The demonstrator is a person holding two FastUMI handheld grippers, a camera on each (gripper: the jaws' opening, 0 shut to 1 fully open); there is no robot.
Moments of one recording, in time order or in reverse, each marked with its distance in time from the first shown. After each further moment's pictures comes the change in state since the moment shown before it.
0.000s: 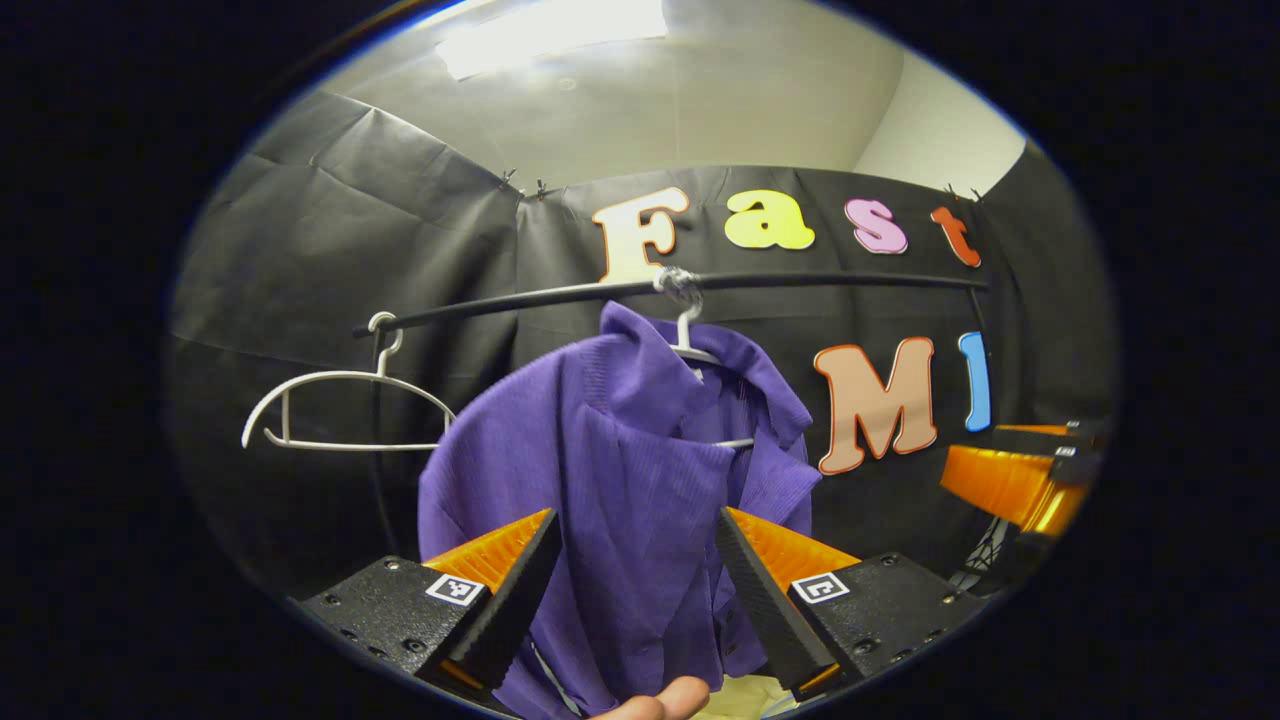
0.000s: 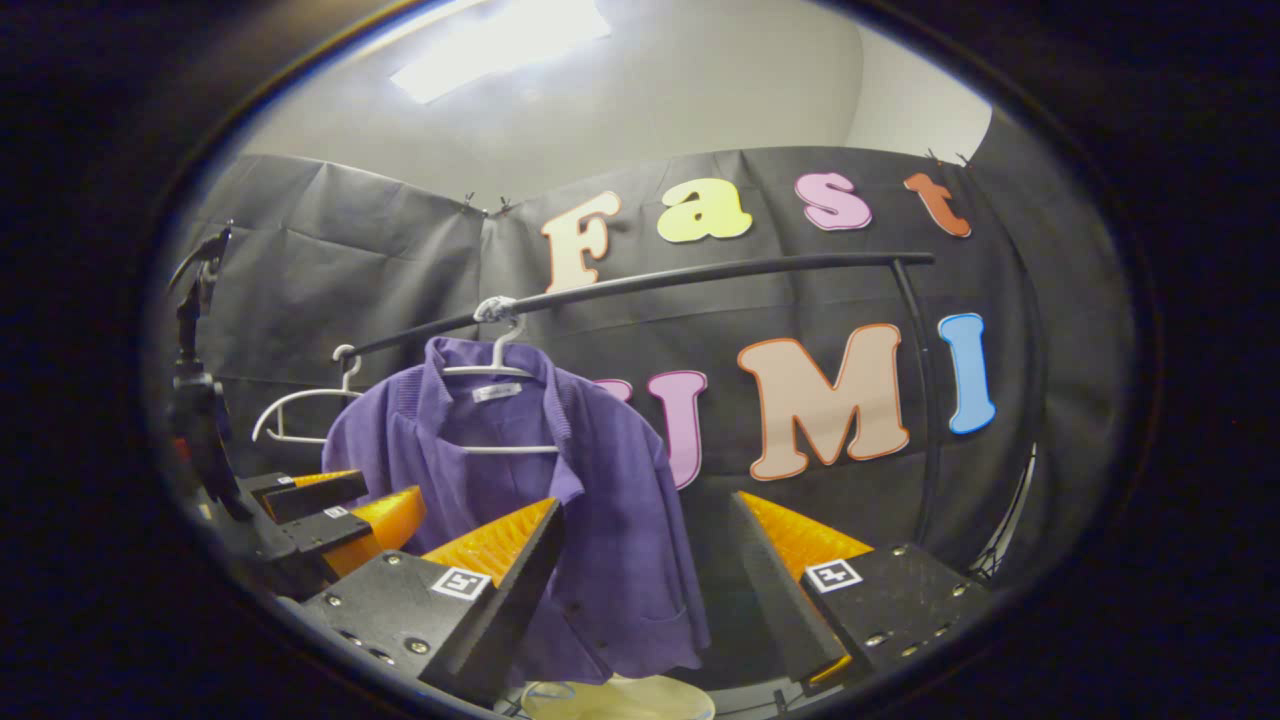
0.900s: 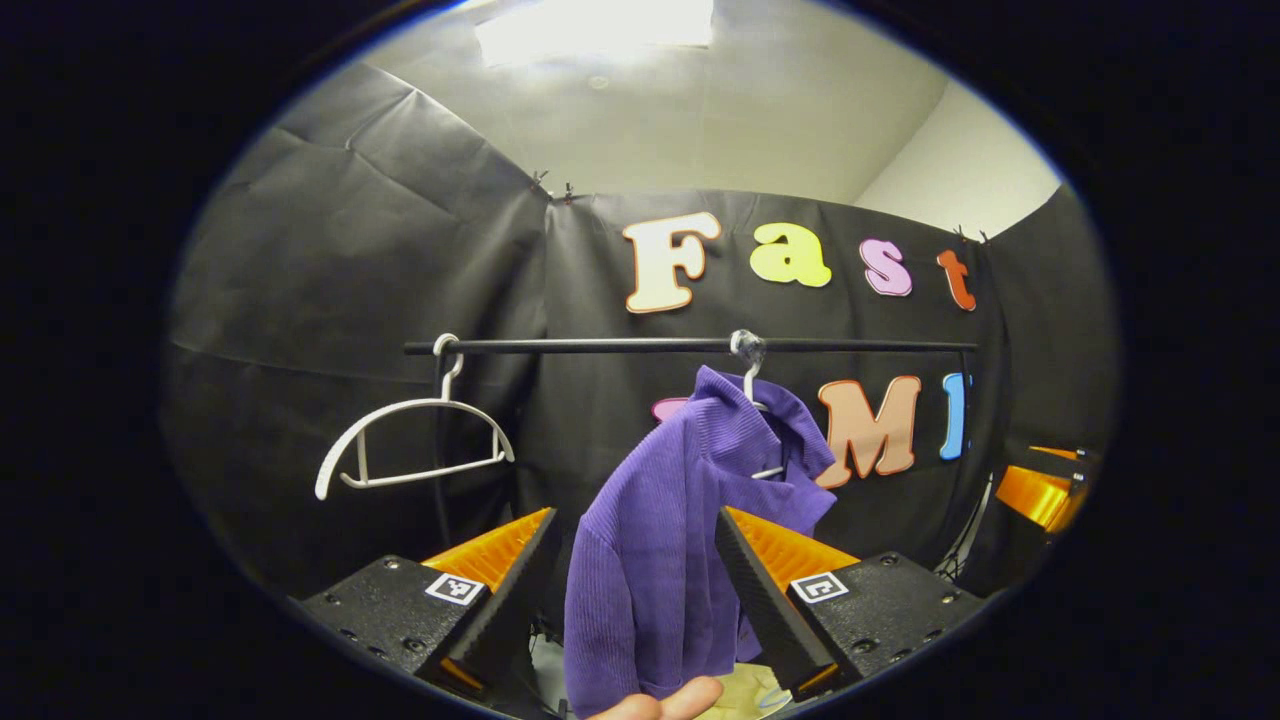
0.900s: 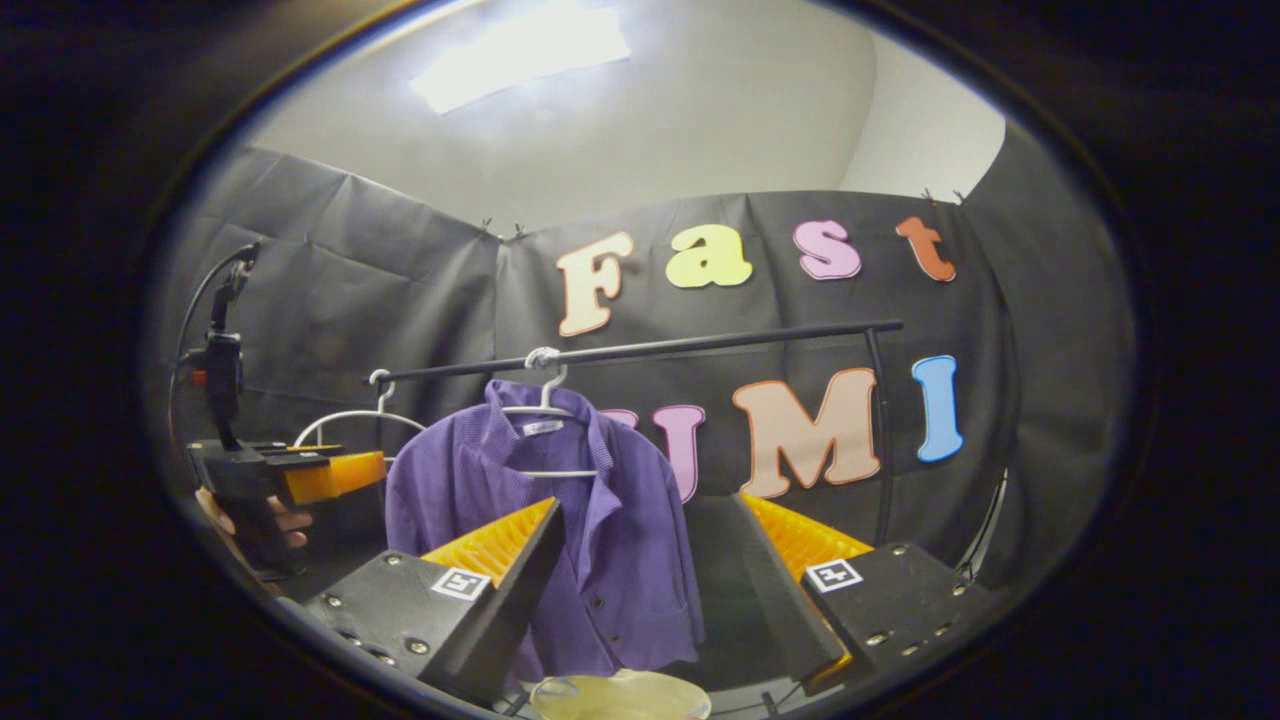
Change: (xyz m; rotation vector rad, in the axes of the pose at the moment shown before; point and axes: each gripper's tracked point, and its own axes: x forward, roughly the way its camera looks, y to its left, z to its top) left arm -0.063 0.108 0.075 -0.104 -0.026 -0.042; right arm -0.084 0.046 0.045 -0.039 -0.072 -0.015
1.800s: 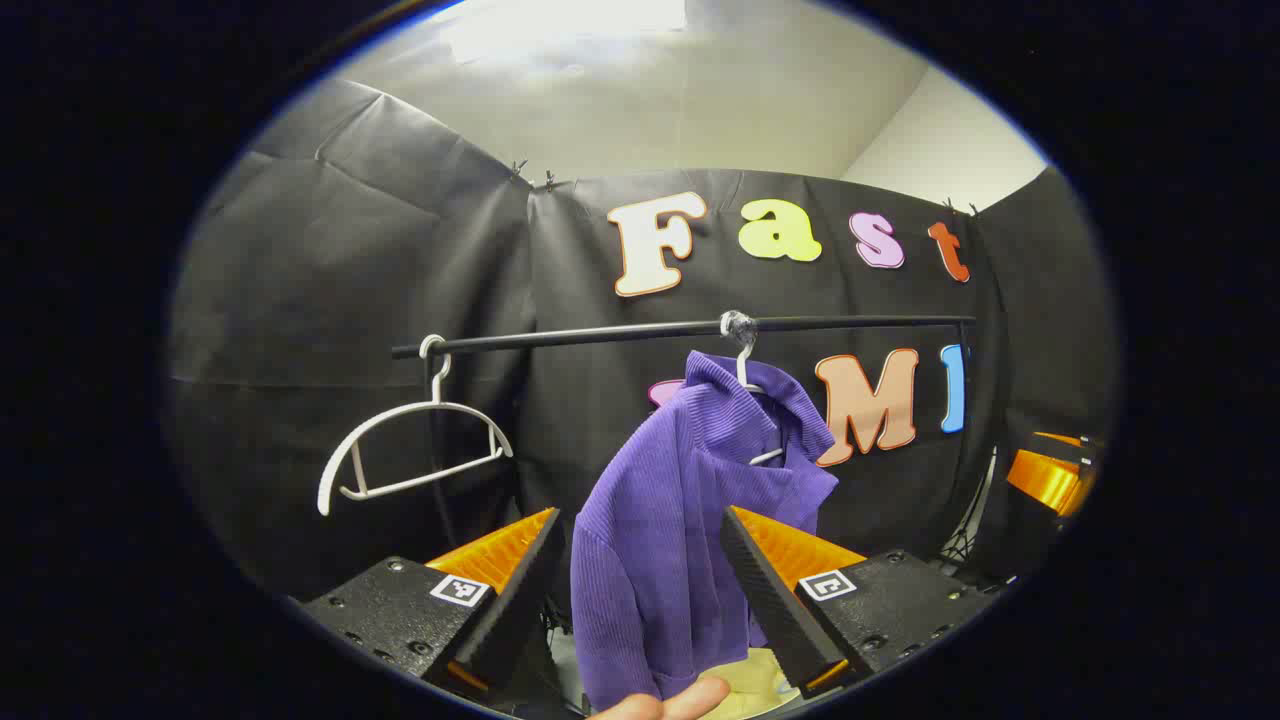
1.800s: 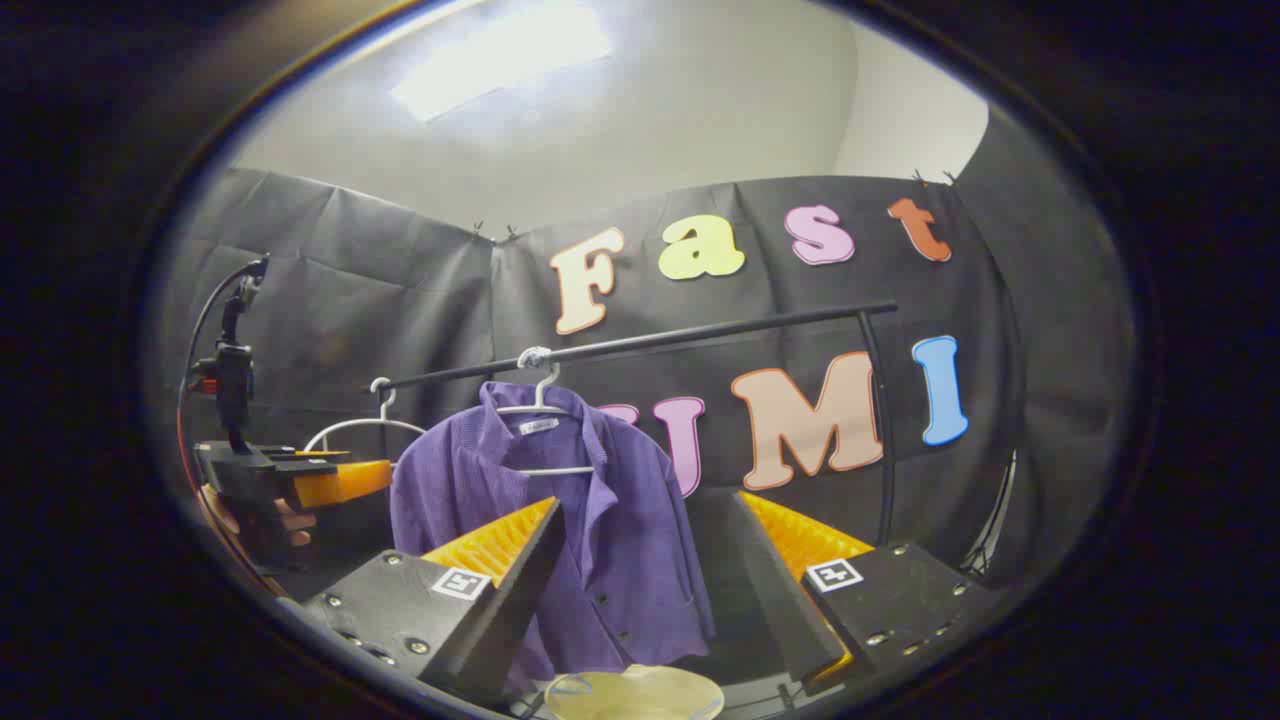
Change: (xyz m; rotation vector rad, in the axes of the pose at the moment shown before) left arm -0.001 -0.010 -0.009 0.051 0.095 -0.053; right arm -0.009 -0.018 0.005 0.045 0.010 0.014
